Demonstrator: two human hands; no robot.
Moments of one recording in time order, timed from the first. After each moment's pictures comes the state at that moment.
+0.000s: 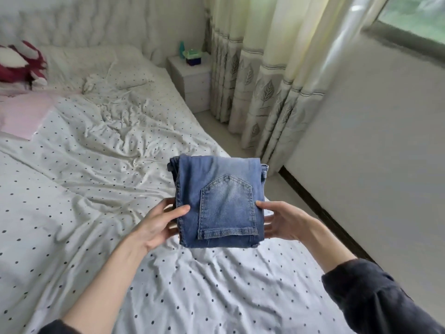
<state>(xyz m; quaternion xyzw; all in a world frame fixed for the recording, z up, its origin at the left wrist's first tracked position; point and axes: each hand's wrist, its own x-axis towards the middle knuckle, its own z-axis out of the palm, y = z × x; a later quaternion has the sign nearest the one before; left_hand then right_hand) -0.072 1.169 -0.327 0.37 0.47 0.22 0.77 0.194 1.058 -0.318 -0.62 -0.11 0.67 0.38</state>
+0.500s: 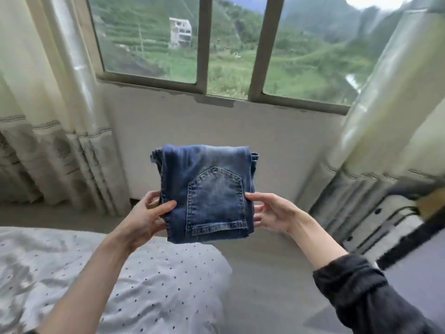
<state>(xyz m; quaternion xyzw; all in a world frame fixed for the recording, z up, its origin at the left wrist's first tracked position) 0.118 0.922 -0.195 0.54 0.13 -0.01 0.83 0.195 0.648 -0.161 -0.64 0.04 0.36 0.68</state>
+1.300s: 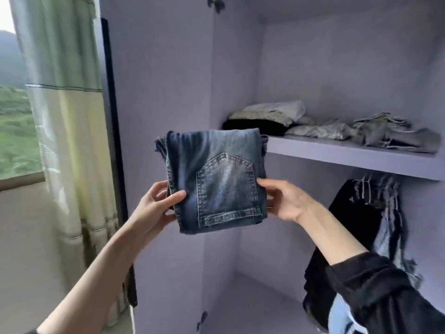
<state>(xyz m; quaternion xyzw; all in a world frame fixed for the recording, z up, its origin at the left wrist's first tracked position) 0.083 0.334 -0.007 0.45 -0.32 -0.34 0.76 -0.126 0.165 0.034 -0.58 0.27 -0.26 0.72</state>
